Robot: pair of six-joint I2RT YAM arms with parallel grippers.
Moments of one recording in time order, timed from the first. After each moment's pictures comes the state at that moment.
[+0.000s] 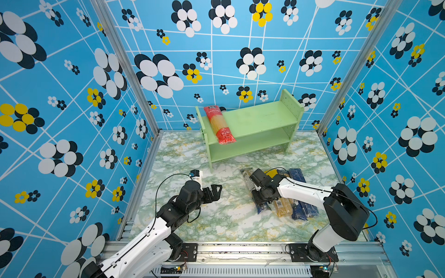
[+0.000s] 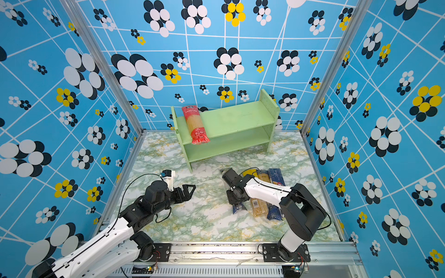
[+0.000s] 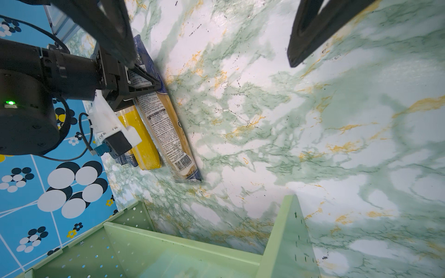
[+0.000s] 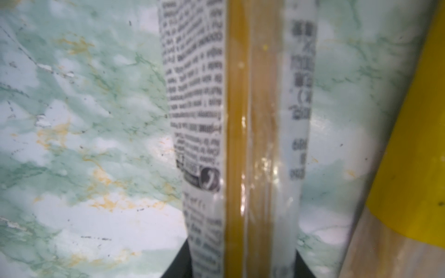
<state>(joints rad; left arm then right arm) -0.59 0.76 0.48 -0.26 0.03 -0.74 0.77 1.62 0.96 -0.66 0.04 0.44</state>
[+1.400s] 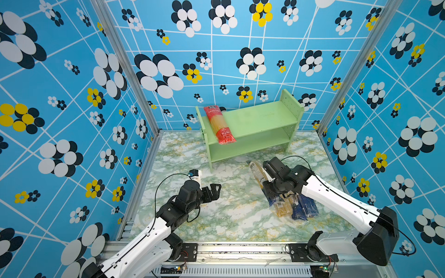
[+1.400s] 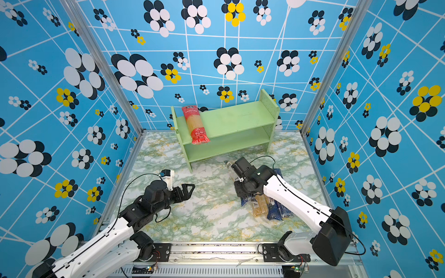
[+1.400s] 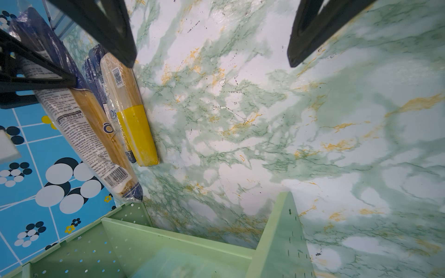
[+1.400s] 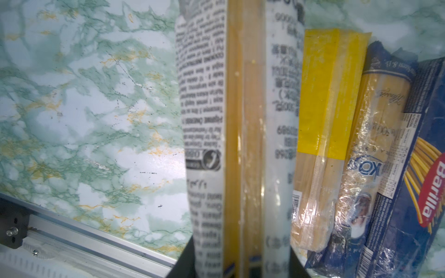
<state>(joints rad) -0.58 0.76 0.48 -0.26 0.03 -0.74 0.73 1.34 1.17 -1.03 0.10 0.39</state>
